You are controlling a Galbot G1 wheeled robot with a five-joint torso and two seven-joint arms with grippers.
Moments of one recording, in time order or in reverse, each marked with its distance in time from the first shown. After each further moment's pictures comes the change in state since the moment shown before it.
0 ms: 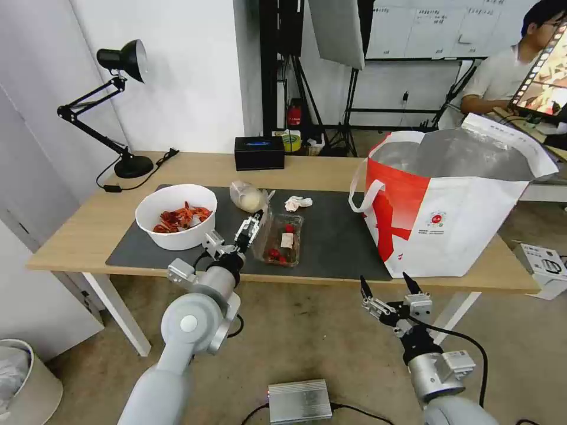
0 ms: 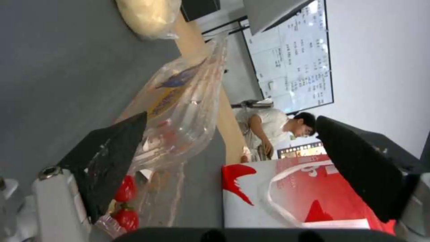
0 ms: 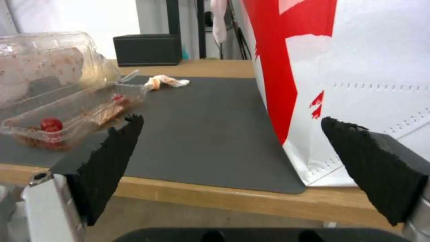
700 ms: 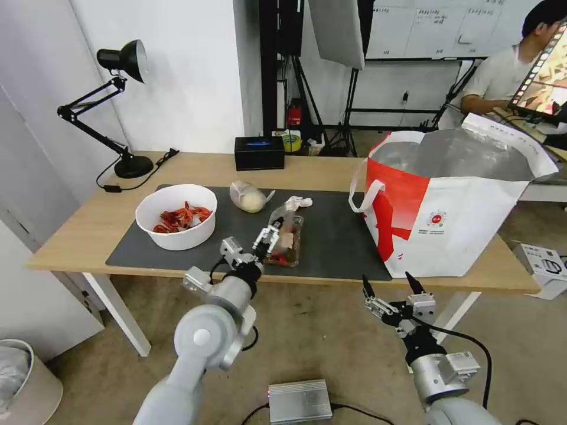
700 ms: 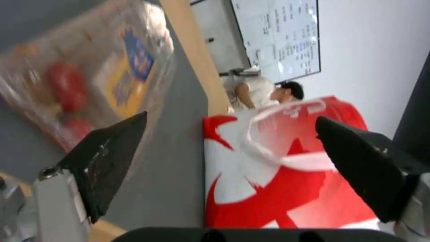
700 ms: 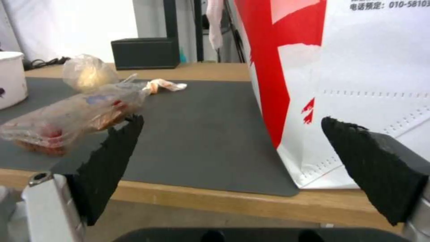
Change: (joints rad) left arm 0.040 -0.015 0.101 -0.039 0.021 0.004 0.027; right arm -0.013 0.005 0.008 0.017 0.003 0.000 0.001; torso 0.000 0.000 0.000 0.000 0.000
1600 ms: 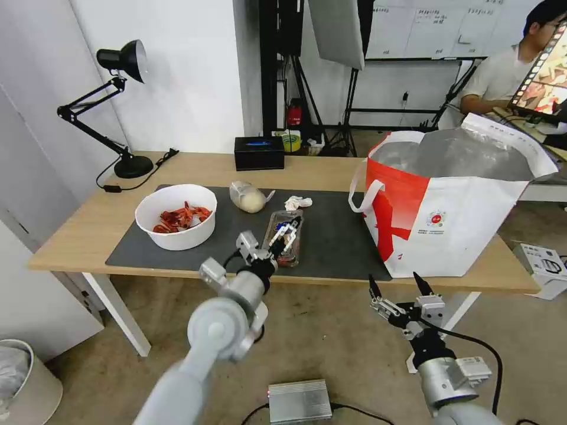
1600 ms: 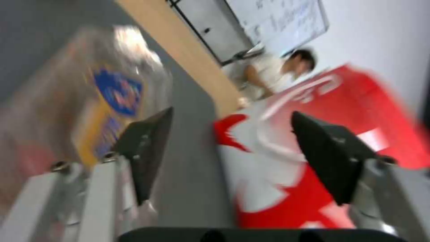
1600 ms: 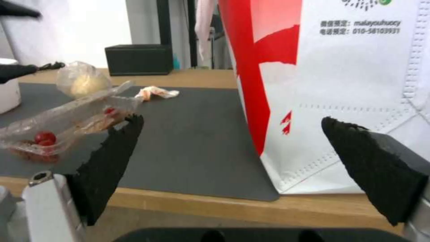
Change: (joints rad) left arm -0.201 0.145 0.109 0.097 0.082 0.060 0.023; right arm -0.036 0.005 0.033 0.044 0.007 0.006 0.001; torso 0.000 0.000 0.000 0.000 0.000
